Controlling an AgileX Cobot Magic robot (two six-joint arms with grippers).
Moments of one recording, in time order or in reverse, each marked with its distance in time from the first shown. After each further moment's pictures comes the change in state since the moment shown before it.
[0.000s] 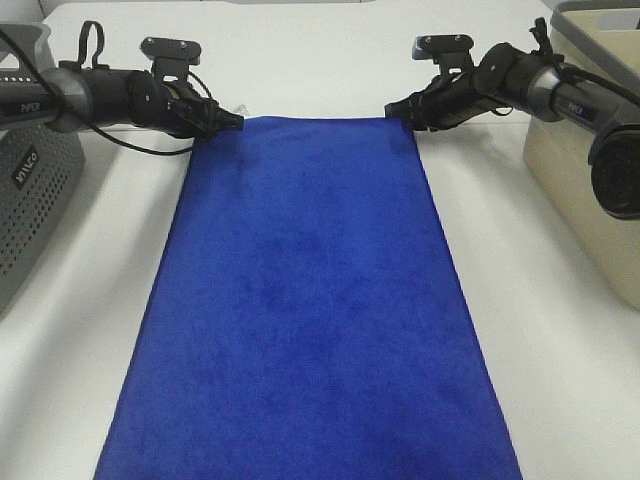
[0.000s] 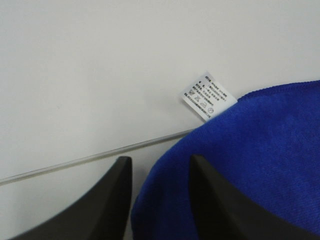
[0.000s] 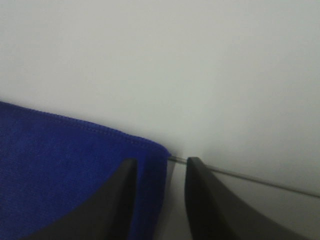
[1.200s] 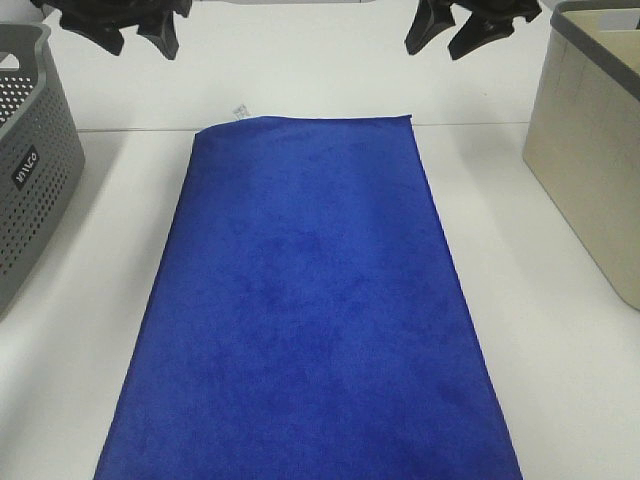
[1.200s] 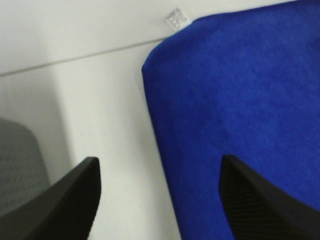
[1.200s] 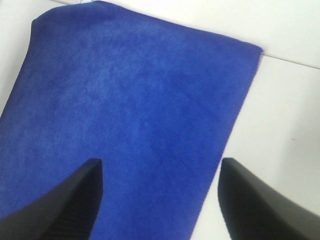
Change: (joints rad) left arm 0.000 -0.472 0.000 0.050 0.895 -0.090; right arm 0.000 -0.431 0.000 -0.049 0.806 0.212
